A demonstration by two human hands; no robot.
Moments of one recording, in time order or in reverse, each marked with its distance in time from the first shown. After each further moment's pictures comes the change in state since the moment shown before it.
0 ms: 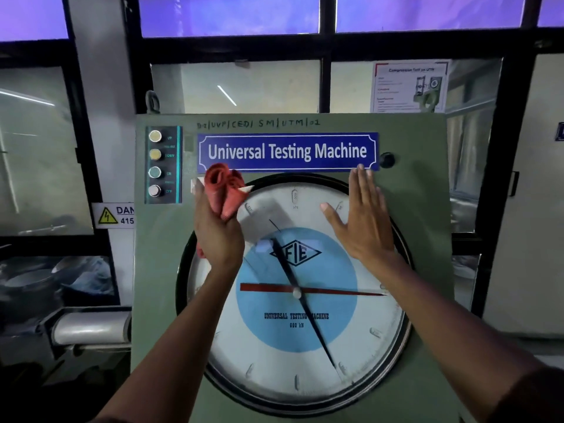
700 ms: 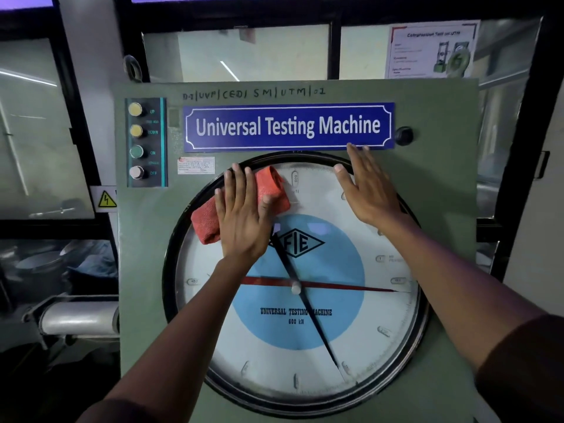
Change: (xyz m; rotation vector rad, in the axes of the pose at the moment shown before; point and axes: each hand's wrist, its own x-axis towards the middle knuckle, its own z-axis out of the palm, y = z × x) left_hand -0.006 -0.046 0.055 0.625 -0.323 0.330; right_hand 0.062 0.037 0.046 0.244 -0.188 0.049
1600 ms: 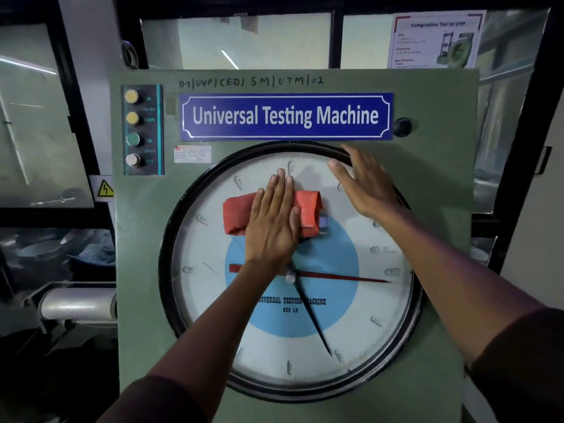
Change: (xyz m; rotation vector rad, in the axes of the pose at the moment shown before) left_hand -0.032 0.029 0.043 0.232 0.015 0.207; right_hand -0.008 0.001 -0.007 0.099 -0.036 -0.033
